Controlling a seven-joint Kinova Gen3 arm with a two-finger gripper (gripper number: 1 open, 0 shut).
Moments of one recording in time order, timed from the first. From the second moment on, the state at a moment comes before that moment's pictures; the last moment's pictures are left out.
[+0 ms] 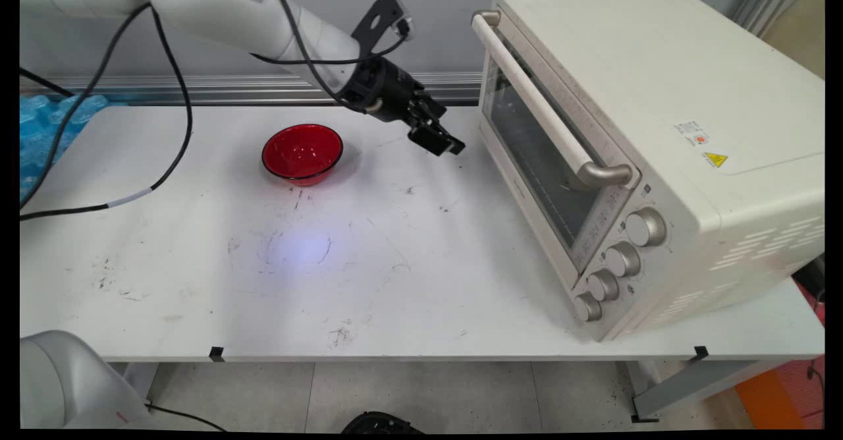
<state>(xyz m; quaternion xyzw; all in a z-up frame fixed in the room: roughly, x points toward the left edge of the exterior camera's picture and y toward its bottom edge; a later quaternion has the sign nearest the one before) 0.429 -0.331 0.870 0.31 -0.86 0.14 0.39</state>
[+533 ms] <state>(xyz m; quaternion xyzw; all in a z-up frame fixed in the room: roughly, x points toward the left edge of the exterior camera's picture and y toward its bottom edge) 0.464 -0.307 0.889 0.30 -0.87 0.12 0.37</state>
